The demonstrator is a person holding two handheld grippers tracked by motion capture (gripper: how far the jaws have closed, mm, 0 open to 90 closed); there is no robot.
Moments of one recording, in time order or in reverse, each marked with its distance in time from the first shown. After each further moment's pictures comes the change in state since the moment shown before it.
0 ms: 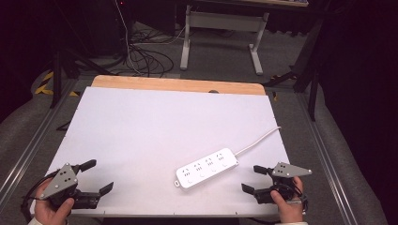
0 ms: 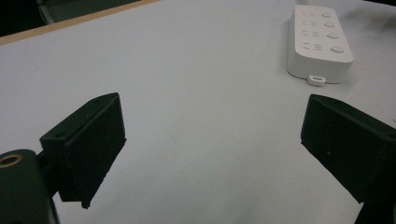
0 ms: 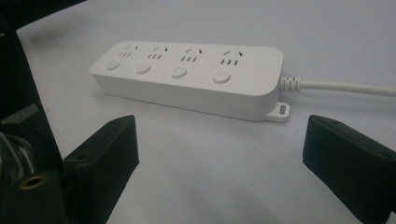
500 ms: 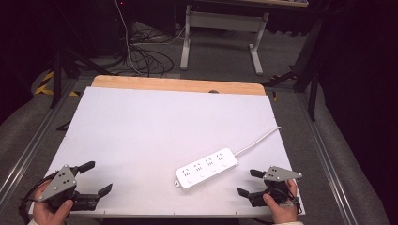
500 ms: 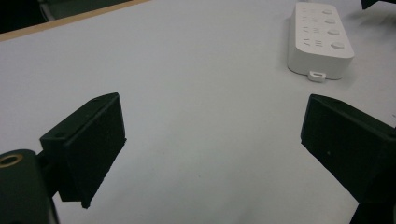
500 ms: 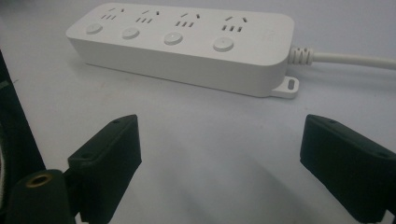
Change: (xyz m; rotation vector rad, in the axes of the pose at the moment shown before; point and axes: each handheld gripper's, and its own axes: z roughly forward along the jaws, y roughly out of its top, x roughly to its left) left arm -0.001 -0.004 -0.003 -0.002 0.005 -0.005; right arm 0.008 -0.008 0.014 0.066 -0.050 -0.050
